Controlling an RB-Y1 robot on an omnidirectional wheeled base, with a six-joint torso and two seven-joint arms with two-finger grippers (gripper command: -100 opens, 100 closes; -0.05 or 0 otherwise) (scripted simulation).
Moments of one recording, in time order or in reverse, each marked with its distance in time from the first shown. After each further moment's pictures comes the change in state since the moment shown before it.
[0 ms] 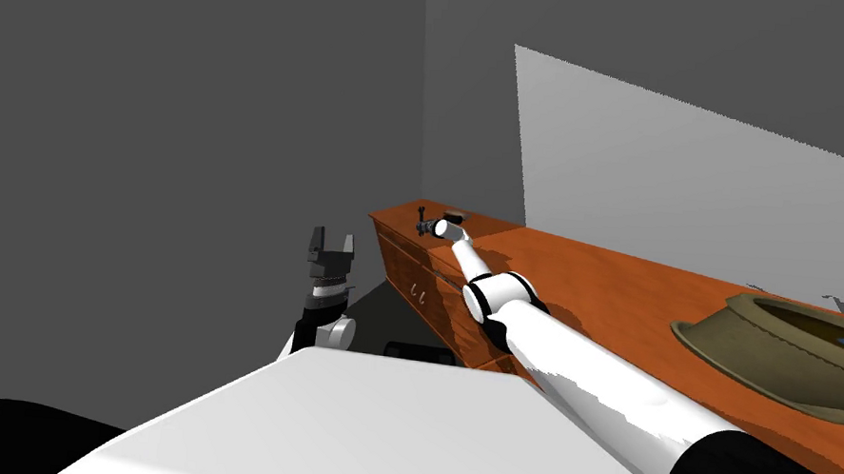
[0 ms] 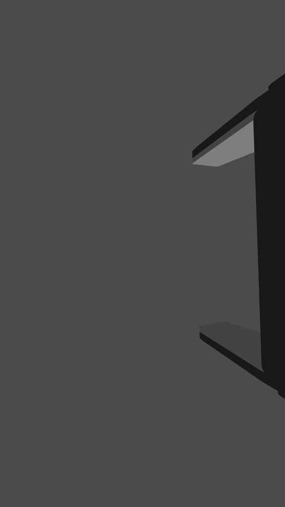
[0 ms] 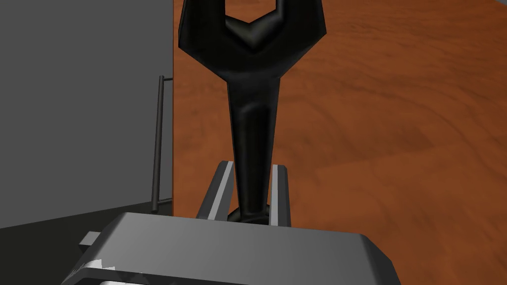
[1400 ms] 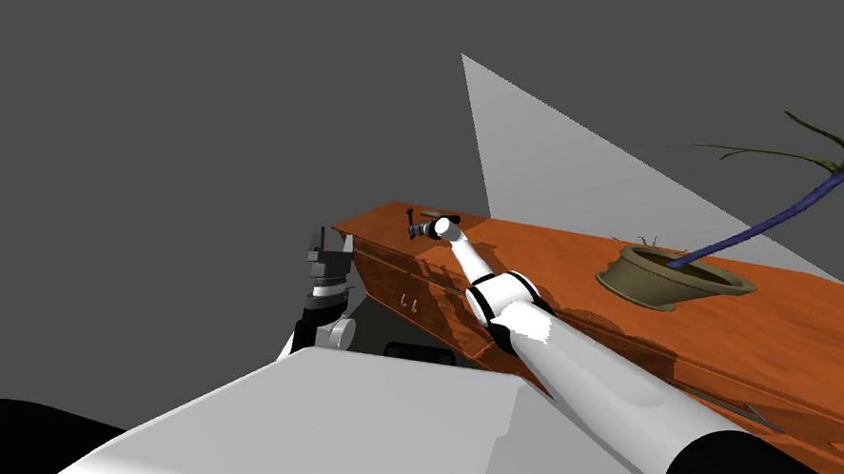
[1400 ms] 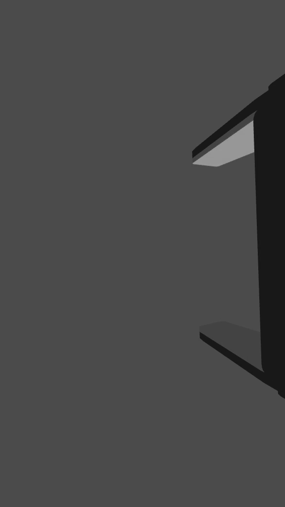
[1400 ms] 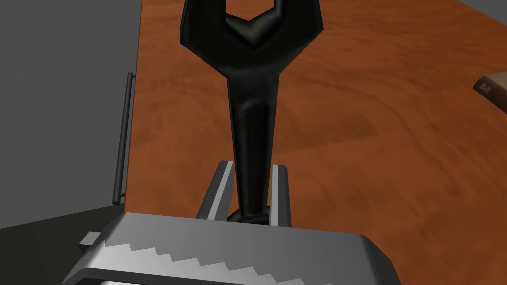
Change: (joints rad) left arm 0.000 0.000 0.000 0.000 0.000 0.000 0.000; right arm 0.018 -0.037 0.128 -0.070 -0.312 0.129 0.209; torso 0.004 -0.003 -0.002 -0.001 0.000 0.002
